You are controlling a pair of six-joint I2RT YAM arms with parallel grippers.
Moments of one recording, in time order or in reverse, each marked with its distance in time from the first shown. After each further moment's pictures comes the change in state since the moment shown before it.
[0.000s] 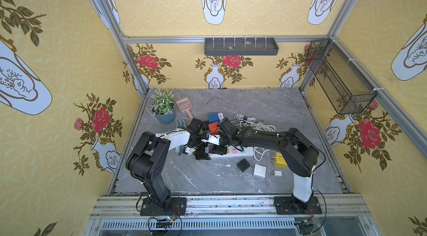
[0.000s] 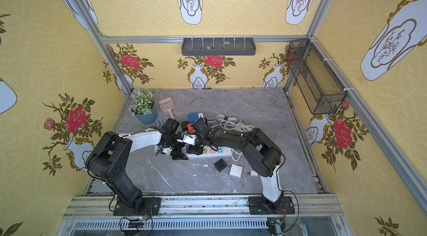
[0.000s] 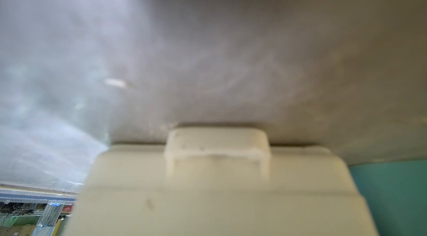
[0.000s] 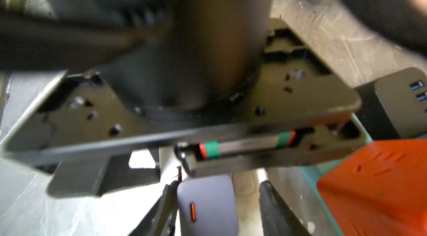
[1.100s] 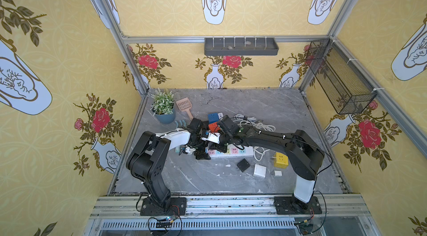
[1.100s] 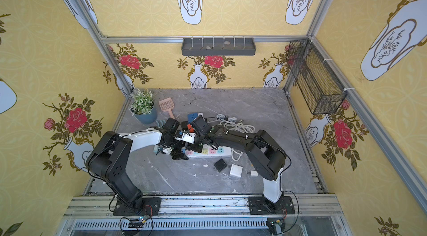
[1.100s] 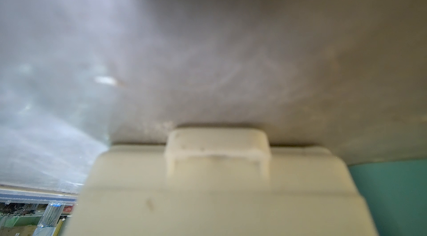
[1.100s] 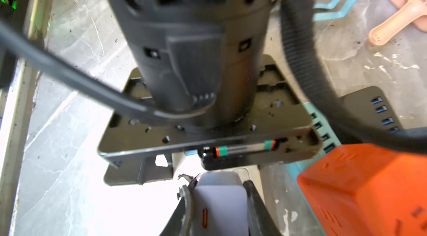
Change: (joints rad) left arm 0.000 0.006 0.005 -0.001 0.001 0.003; right arm 0.013 -0.080 0.015 -0.051 0.019 0.009
